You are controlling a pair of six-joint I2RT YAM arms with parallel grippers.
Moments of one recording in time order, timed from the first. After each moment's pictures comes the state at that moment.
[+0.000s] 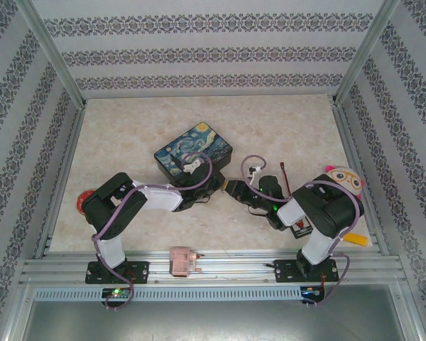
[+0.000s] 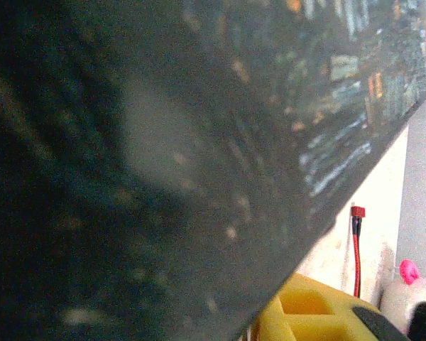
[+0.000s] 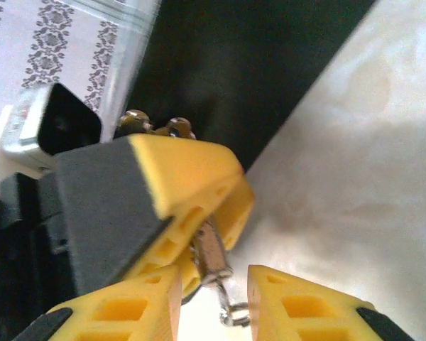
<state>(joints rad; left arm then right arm) -0.79 1.82 0.86 0.30 -0.14 -1.33 0.52 1.70 0.30 1.07 -0.41 1.04</state>
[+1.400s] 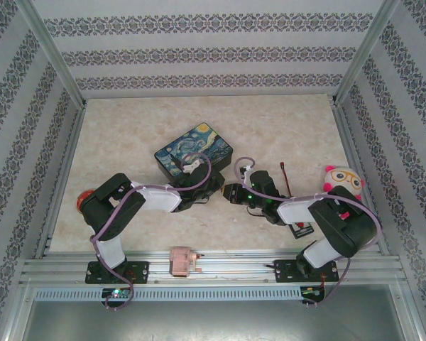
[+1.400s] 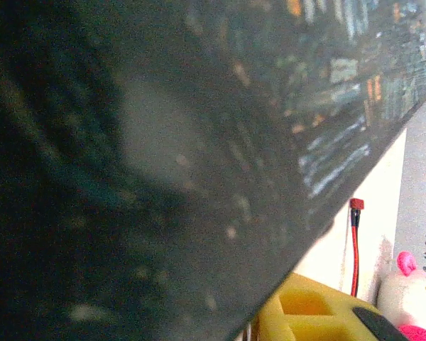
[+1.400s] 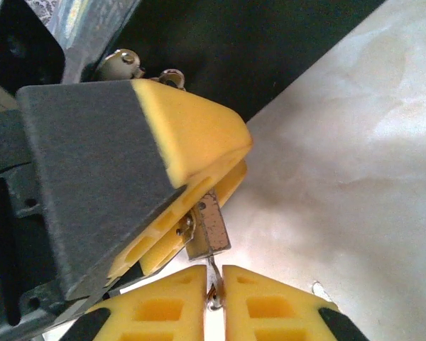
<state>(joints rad) -0.79 1.80 0.84 0.30 -0.12 -1.33 0.59 1.54 0.40 0.60 -0.36 0.82</state>
